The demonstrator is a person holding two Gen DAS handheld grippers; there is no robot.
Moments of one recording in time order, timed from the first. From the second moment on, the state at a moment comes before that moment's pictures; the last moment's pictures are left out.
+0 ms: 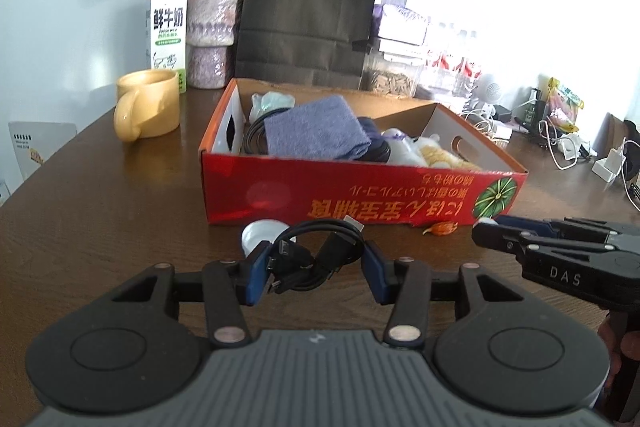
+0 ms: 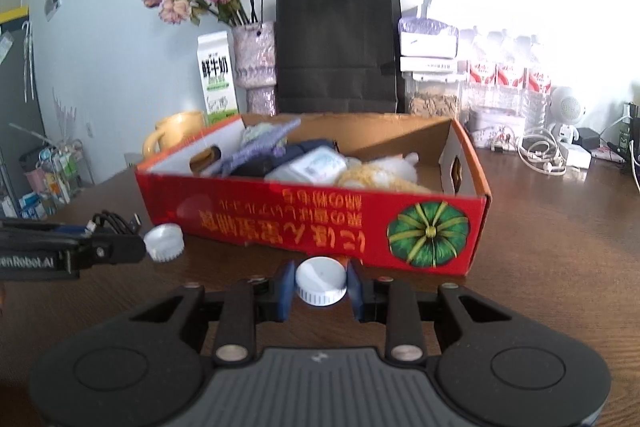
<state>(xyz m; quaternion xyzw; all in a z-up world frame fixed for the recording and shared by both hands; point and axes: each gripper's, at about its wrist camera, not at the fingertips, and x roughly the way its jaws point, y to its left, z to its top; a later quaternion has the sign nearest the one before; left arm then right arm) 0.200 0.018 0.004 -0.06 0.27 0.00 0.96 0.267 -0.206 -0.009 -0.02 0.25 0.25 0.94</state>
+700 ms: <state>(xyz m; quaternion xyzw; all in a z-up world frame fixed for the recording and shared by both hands) 0.266 0.006 0.056 -0.05 0.19 -0.02 0.98 0.329 -0.172 0.049 -0.04 0.17 0.26 0.95</state>
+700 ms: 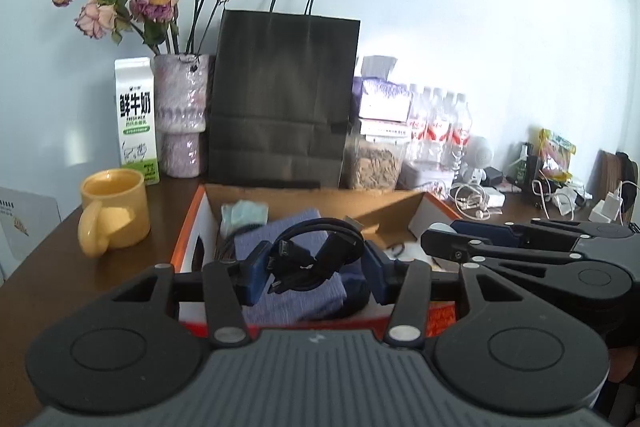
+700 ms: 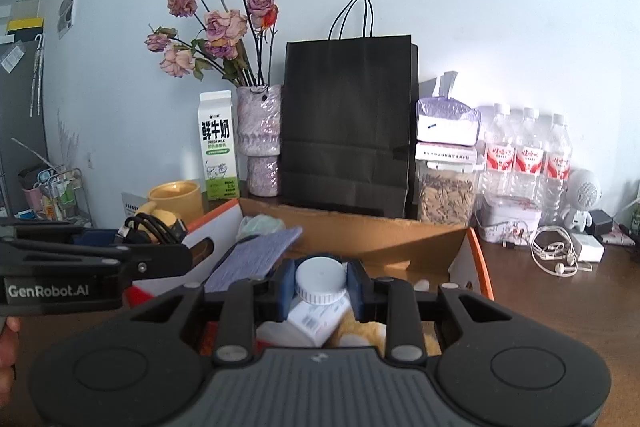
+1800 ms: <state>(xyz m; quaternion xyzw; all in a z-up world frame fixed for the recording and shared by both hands) 0.359 0.029 0.035 -0.06 0.19 0.02 0.98 0.426 -0.156 0.016 -0.03 0.22 0.22 0.95</state>
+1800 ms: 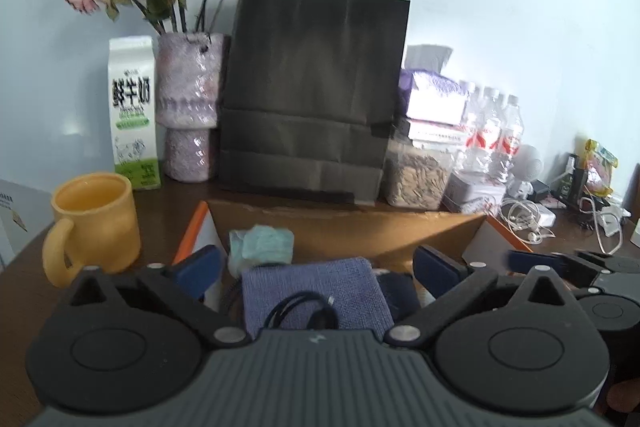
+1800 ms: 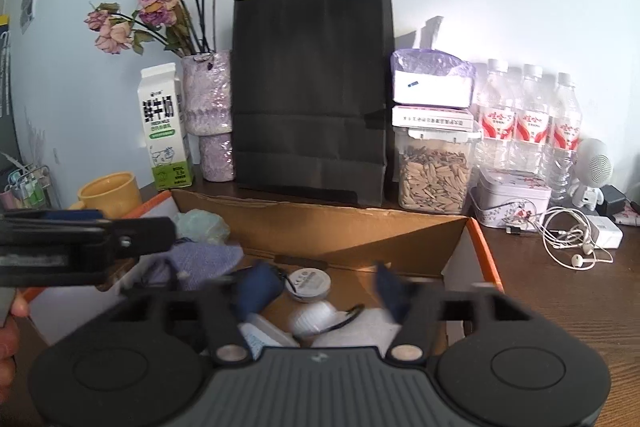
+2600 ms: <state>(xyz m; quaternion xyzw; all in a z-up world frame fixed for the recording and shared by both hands) 0.347 0.025 0.039 -0.05 0.19 0.02 0.98 0.414 -0.156 0.015 -0.04 0.22 0.20 0.95</state>
